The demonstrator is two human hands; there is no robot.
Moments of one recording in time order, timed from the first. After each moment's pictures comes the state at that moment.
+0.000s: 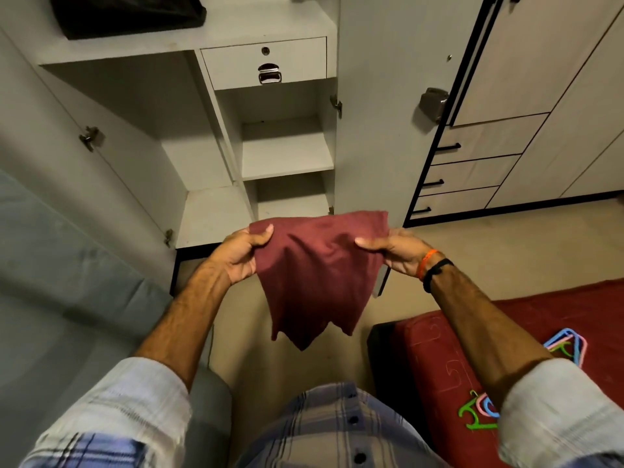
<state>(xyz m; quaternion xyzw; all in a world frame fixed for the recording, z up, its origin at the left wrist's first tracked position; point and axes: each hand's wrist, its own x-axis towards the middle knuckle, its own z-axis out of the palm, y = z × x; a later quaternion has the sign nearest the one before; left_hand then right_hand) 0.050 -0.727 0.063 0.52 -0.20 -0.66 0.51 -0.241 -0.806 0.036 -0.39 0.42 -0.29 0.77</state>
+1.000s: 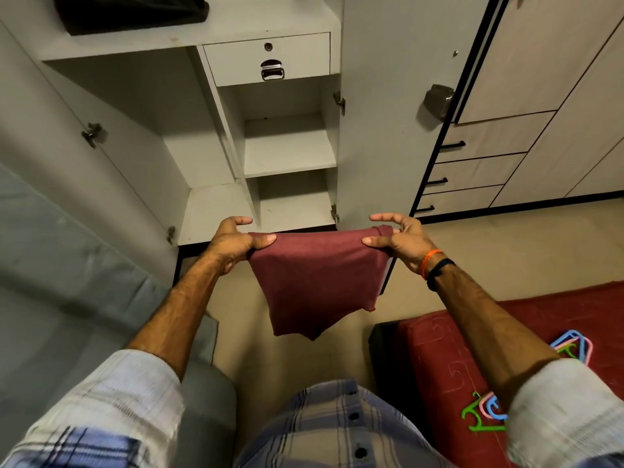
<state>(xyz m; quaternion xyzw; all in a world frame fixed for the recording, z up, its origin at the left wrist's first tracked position) 0.070 -0.740 0.060 0.71 -0.30 -0.48 0.42 -0.244 -0.813 0.030 -0.48 0.53 -0.35 0.60</state>
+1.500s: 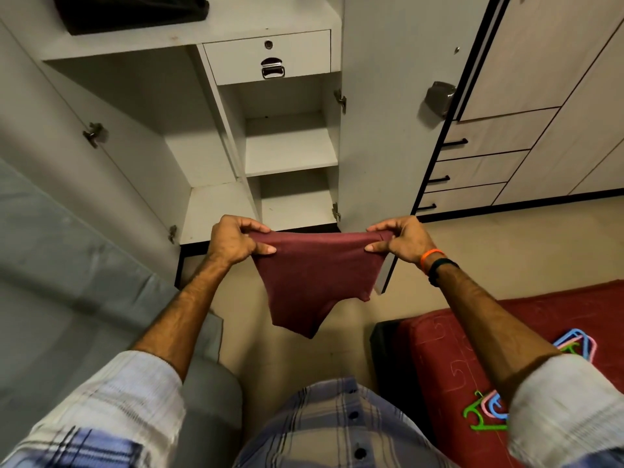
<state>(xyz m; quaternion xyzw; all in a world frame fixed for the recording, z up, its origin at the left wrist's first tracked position) 0.073 -0.738 0.060 0.76 -0.48 -0.31 0.32 -0.250 -0.821 0.026 -0.65 0.56 -0.25 0.45</state>
